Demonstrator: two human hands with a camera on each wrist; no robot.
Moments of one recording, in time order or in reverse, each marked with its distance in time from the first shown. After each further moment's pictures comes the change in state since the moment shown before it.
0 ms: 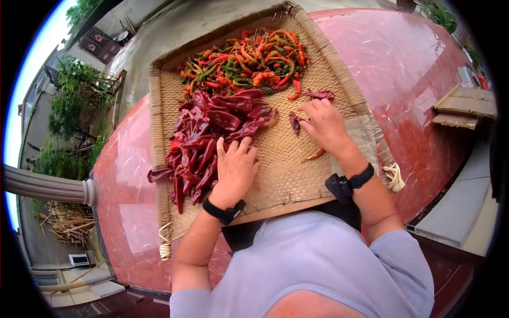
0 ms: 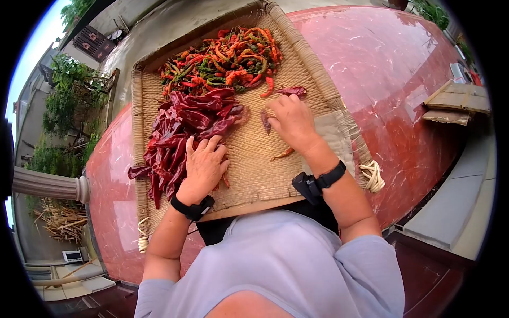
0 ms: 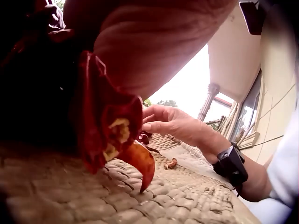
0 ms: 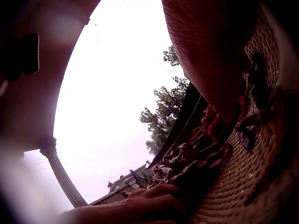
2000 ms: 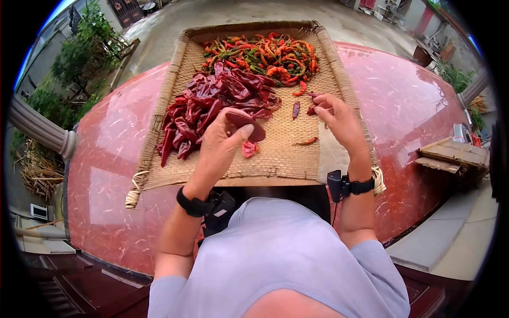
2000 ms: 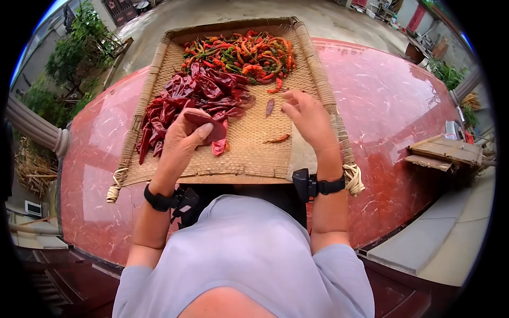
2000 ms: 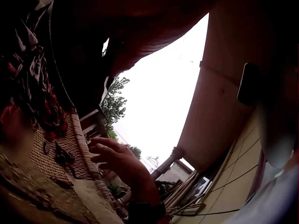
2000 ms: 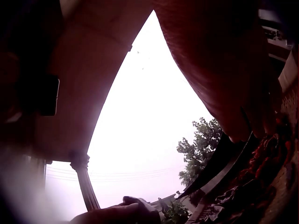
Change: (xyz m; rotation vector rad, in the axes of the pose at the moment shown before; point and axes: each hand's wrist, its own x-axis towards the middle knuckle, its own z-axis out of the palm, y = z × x) left_hand -0.052 0.036 -0.077 -1.624 0.397 -0.348; right_hand -0.007 -0.034 -0.079 0.315 -0.177 0.209
